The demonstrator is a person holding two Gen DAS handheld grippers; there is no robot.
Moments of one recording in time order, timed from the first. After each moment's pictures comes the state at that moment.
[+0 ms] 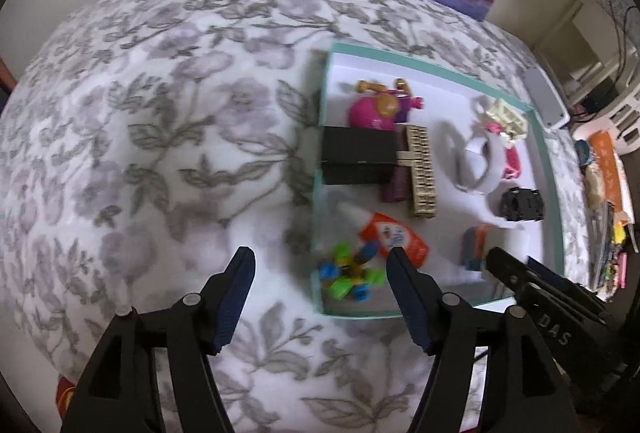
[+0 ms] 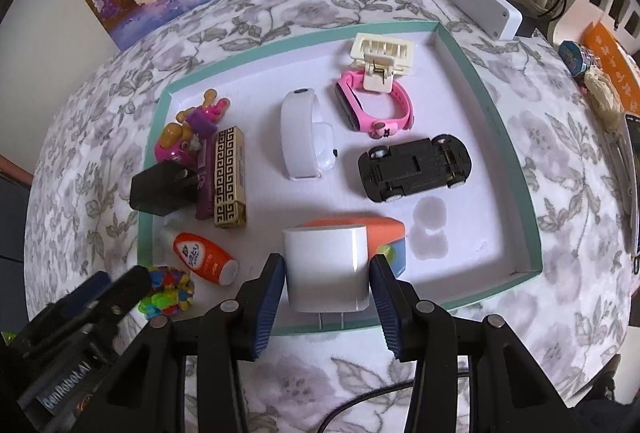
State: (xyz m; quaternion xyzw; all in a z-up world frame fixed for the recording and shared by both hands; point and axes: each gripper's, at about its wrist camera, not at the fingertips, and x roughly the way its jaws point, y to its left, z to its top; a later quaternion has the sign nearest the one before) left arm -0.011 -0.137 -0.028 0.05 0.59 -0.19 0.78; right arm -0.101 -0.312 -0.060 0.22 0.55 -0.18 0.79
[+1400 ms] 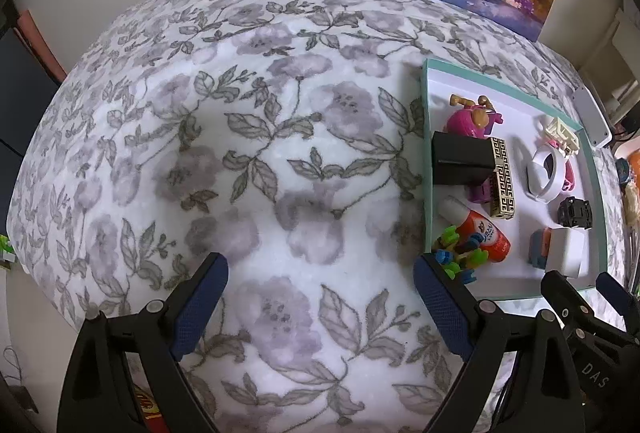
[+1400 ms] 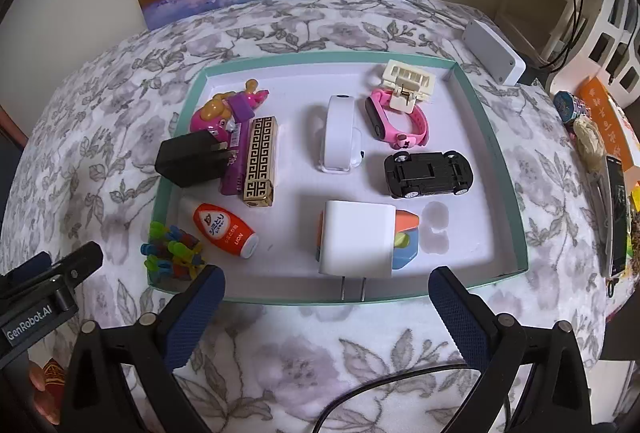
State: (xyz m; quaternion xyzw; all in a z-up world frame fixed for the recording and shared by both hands) left arm -0.011 -0.082 -0.024 0.06 0.57 -0.11 0.81; right arm -0.110 -0.270 -0.044 0.13 0.53 -0.19 0.82
